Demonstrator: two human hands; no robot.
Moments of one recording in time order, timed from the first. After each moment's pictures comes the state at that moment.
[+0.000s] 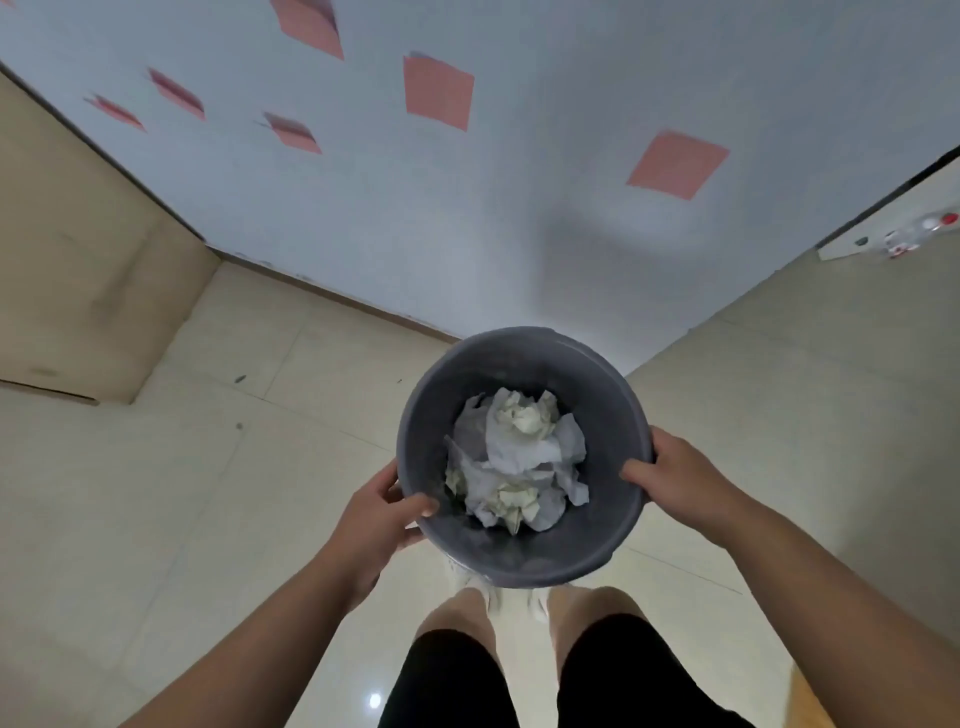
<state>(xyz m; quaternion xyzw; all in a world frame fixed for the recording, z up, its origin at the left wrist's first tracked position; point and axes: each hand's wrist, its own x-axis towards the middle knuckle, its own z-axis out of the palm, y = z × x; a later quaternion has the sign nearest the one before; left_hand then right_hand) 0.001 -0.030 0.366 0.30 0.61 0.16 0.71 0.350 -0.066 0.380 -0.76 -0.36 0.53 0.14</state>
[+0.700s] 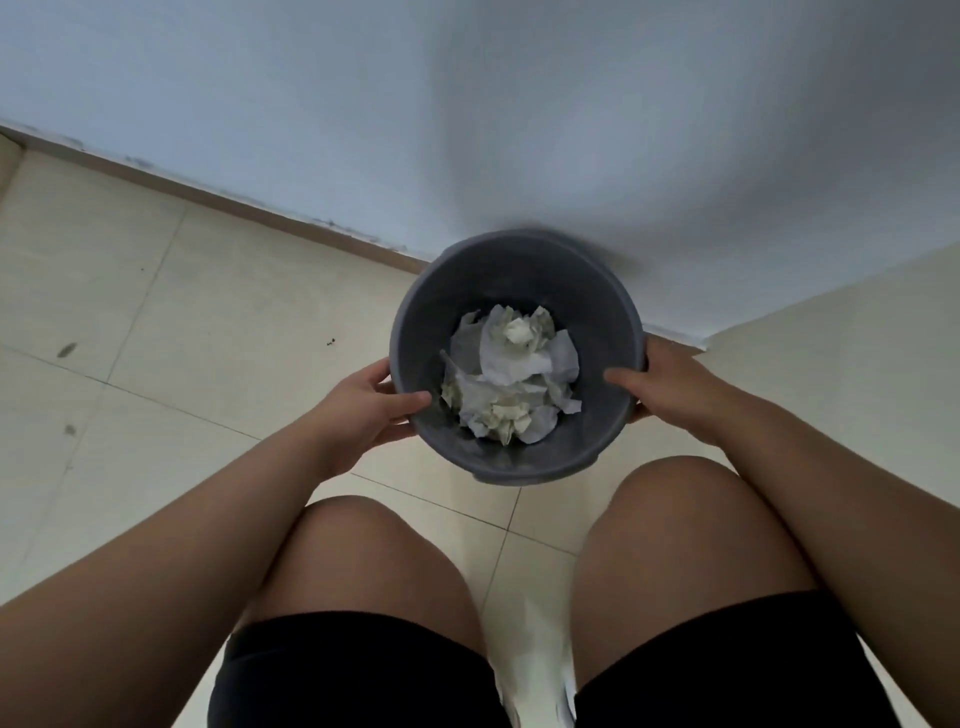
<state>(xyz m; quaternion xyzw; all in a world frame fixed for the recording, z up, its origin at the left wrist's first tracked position) 0.056 0.165 -0.106 0.37 0.62 0.04 0.69 0.409 0.094 -0.112 -0.73 -0.38 0.55 0.15</state>
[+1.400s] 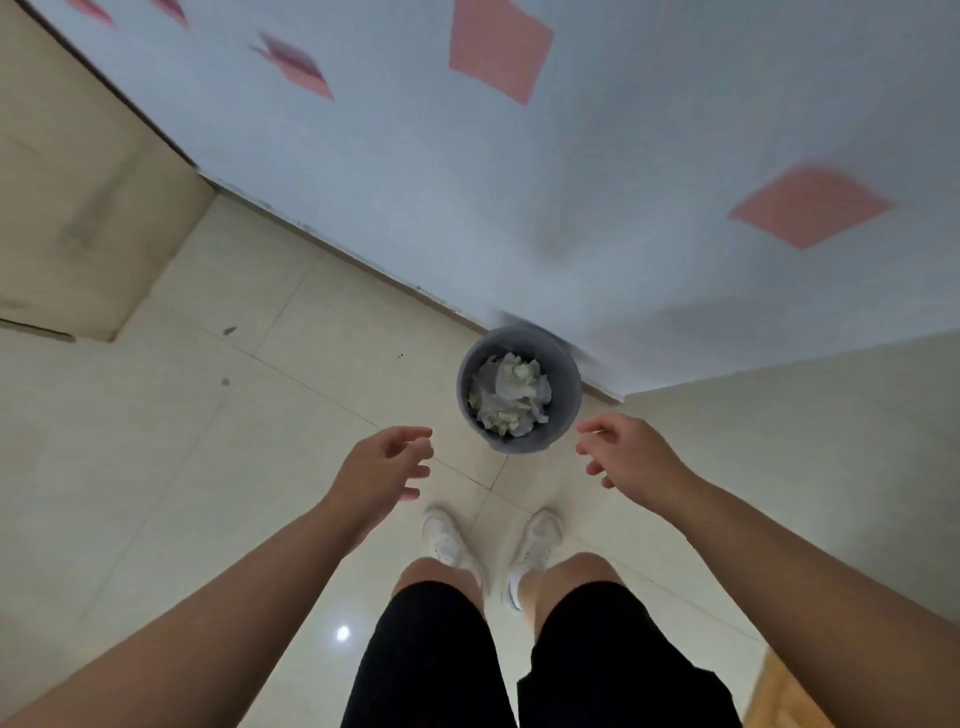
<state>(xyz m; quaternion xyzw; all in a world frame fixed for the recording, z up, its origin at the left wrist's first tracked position) 0.013 0.065 0.318 0.35 0.69 0.11 0.63 0.328 0.053 0.315 -0.75 -0.39 0.53 0.06</state>
